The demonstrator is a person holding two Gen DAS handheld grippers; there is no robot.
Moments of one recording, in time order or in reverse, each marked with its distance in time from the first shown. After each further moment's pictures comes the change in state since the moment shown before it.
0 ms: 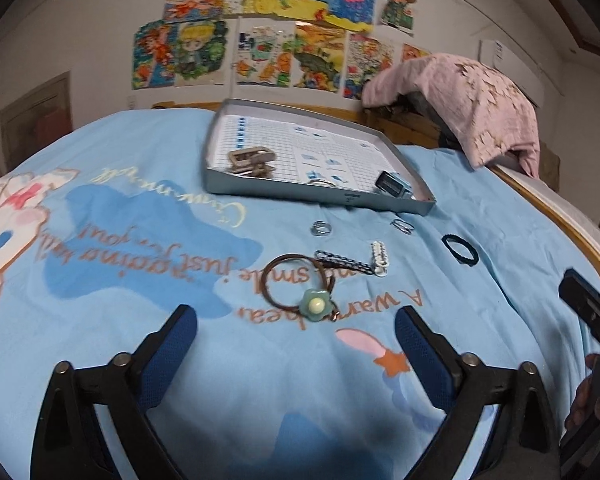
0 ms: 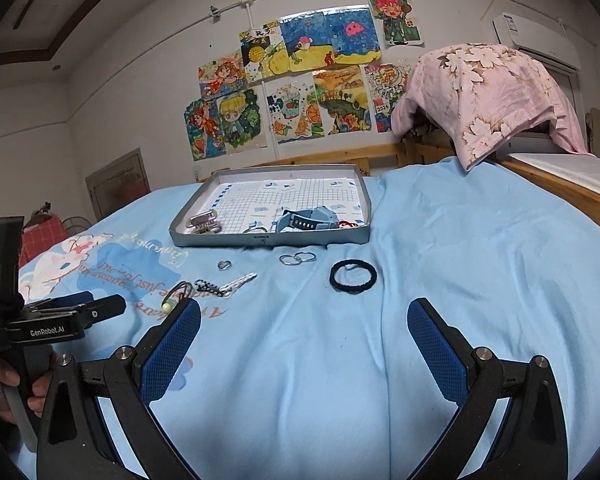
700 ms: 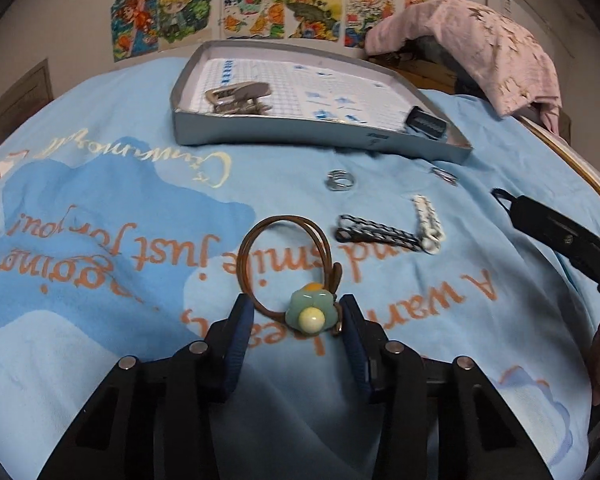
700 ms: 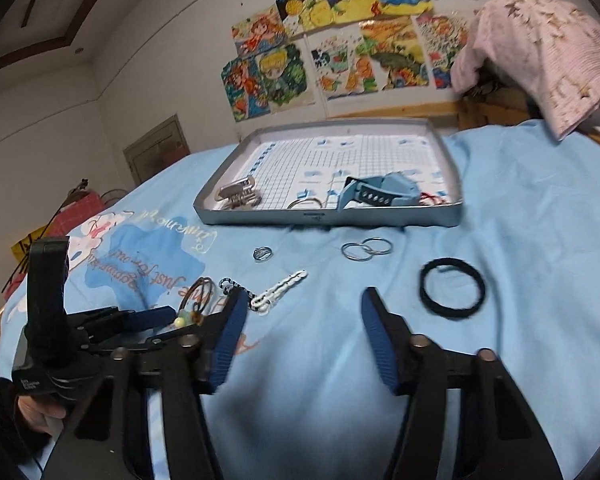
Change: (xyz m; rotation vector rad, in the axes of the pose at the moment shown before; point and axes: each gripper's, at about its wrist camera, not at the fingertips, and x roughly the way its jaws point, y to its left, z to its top) left arm 0.077 0.007 -0.001 0.029 0.161 0.037; right arm 0.112 0.037 0.007 -0.003 0.174 0.207
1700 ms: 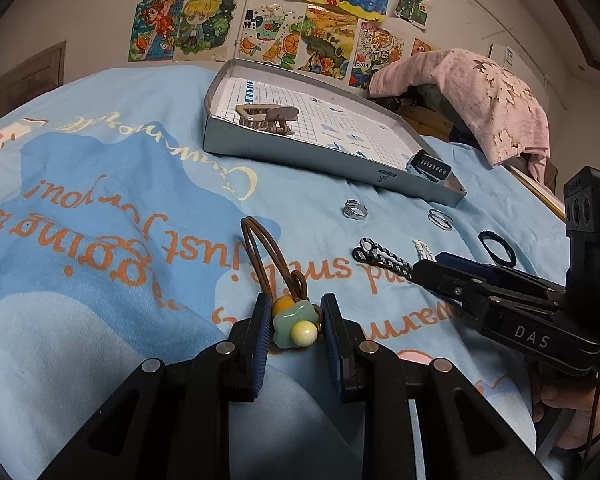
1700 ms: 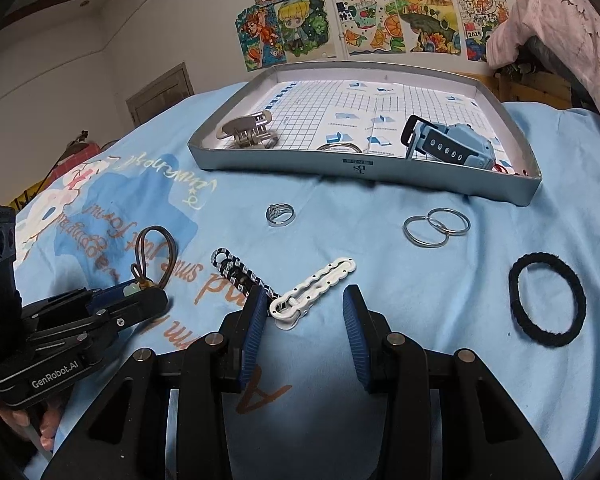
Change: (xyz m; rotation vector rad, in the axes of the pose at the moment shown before) left arm -0.007 0.029 -0.014 -0.103 -0.137 -0.096; right arm 0.072 0.029 -0.009 -0.082 0.155 -0.002
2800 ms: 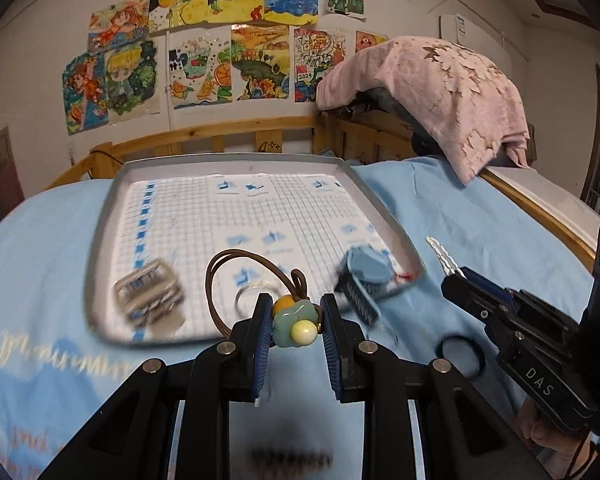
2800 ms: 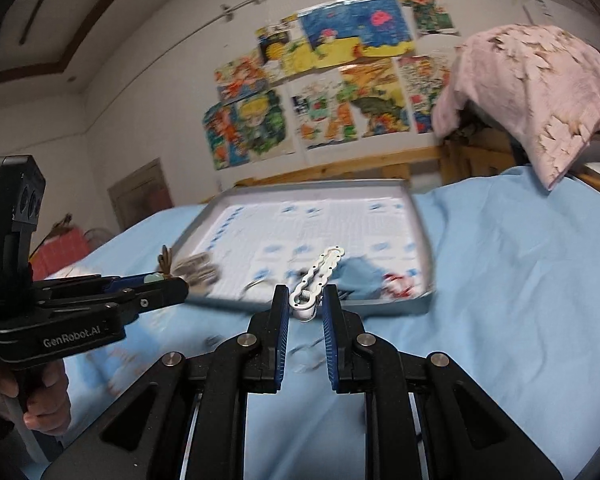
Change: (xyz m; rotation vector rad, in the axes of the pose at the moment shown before) left arm 0.045 -0.099 0.138 0.216 -0.013 -0.030; right arm -0.066 -0.078 0.047 0.108 -0.338 -0.079
